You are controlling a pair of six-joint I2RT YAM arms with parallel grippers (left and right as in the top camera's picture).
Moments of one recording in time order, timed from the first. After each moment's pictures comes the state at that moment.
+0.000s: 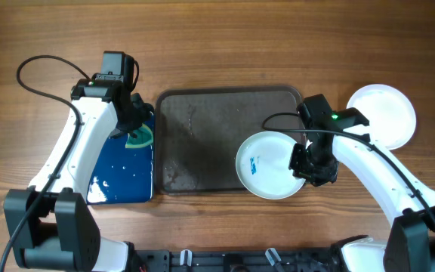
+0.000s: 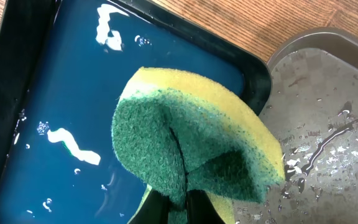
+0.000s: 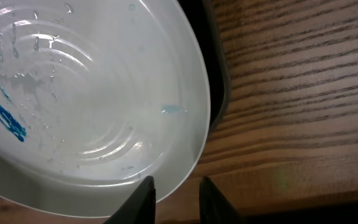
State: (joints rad) left arm -0.09 1.63 1.22 -0.96 -0.11 -0.55; right arm 0.28 1.51 0.94 -1.13 -0.12 0.58
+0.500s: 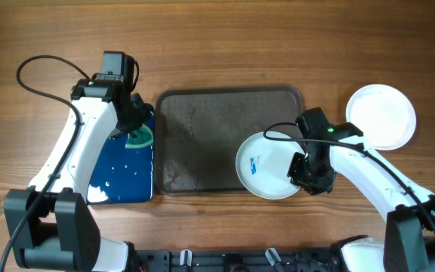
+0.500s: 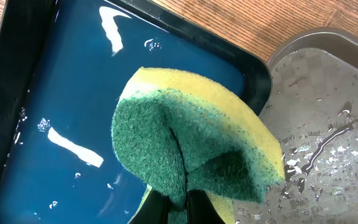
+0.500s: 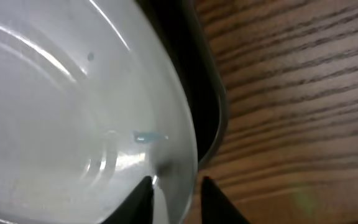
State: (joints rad) left arm -0.09 1.63 1.22 -0.96 -0.11 -0.55; right arm 0.28 1.51 0.79 -0.96 -0.13 0.67
